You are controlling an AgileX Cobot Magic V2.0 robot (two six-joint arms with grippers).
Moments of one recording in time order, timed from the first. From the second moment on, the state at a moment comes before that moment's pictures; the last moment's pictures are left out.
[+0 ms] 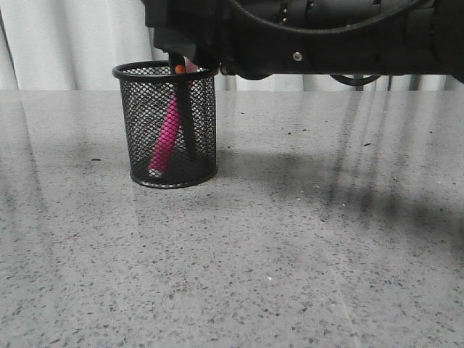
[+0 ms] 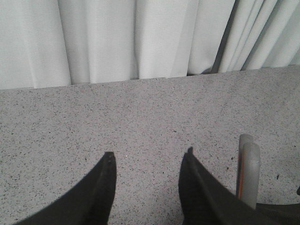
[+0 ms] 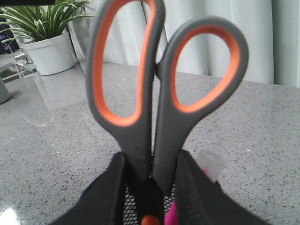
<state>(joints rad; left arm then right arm) -0.40 1.17 -1.08 -0.18 0.36 0.03 0.66 1.61 -0.75 -0.18 -0.79 0.28</state>
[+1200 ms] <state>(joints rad) -0.40 1.11 -1.08 -0.13 0.38 0.03 0.57 1.32 -0.74 -0.22 -0.53 0.28</state>
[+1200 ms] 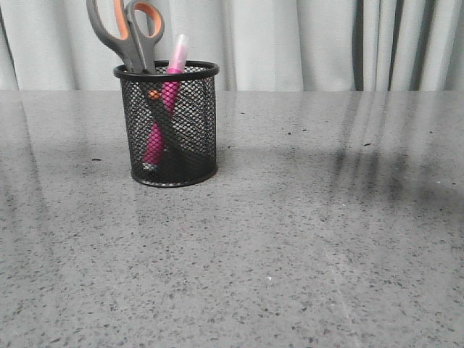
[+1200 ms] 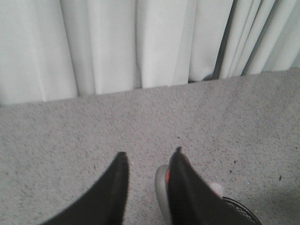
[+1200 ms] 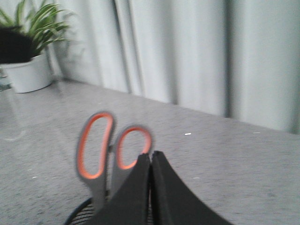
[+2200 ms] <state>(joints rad) -0.40 0.17 -0.24 -0.14 0.02 0.03 0.48 0.16 -0.19 -0.35 0.04 0.25</state>
